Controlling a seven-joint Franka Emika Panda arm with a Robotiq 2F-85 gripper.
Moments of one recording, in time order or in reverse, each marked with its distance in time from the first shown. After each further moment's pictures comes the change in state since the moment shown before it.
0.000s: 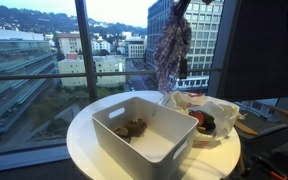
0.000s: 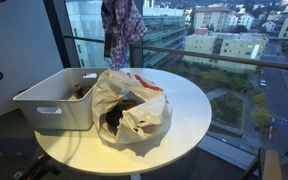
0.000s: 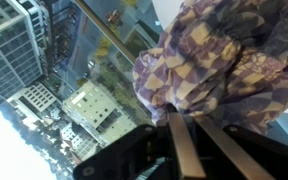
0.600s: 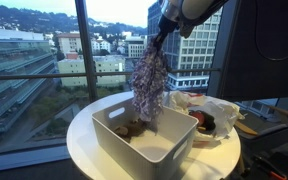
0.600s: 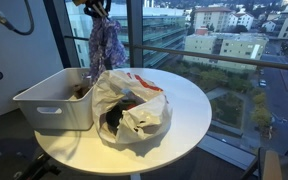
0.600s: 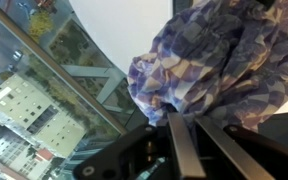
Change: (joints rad) arm 0.098 0.196 -0.008 -0.064 0.254 0.182 -0.186
